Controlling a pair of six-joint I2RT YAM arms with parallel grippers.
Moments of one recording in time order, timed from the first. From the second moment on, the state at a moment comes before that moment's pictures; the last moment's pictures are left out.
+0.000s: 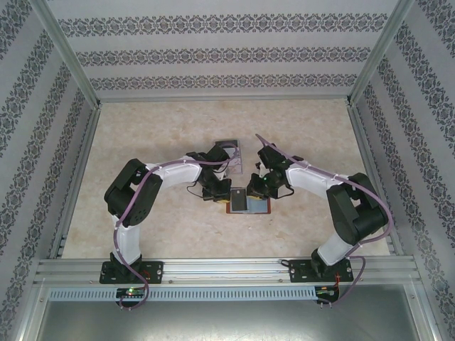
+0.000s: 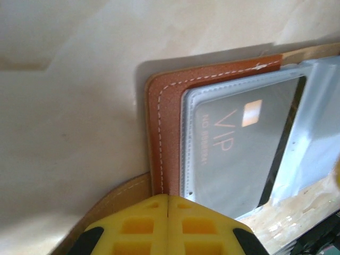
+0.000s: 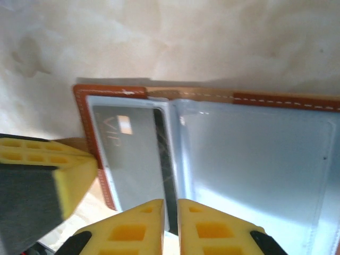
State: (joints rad) left arm -0.64 1.95 1.24 -0.63 0.46 -0.67; right arm 0.48 1.63 0.94 -0.57 -0.44 0.69
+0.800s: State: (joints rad) left arm -0.64 1.94 1.26 -0.59 0.51 -0.70; right arm 0.52 1.73 0.99 -0.56 -0.45 0.69
